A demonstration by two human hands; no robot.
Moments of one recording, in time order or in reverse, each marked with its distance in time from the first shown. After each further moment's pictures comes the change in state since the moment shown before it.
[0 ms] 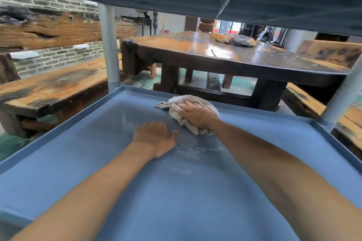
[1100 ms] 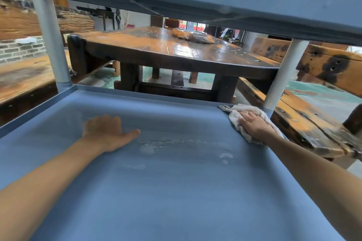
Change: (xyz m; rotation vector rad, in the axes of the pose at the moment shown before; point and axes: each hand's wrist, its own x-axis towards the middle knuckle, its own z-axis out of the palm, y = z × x) left_hand 0.017 0.003 -0.001 0.183 0.149 0.041; right_hand -0.263 0.233 0.023 0.252 0.134 0.774
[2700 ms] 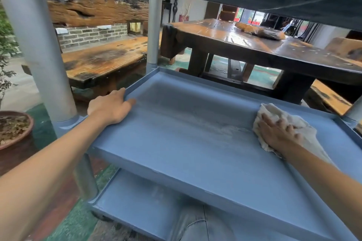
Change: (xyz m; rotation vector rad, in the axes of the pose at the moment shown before) left_hand -0.108 -0.196 -0.017 -0.322 -0.110 -0.451; right_hand -0.131 -0.217 0.032 -0.089 -0.014 0.058
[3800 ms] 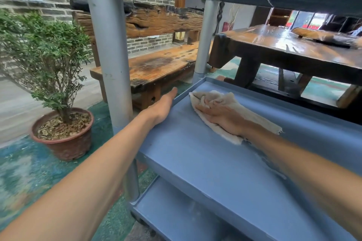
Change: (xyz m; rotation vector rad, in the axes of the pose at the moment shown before) left_hand 0.065 -0.033 0.045 -0.920 -0.211 -0.375; right_hand -0.009 -0.274 0.012 0.037 -0.163 -1.161
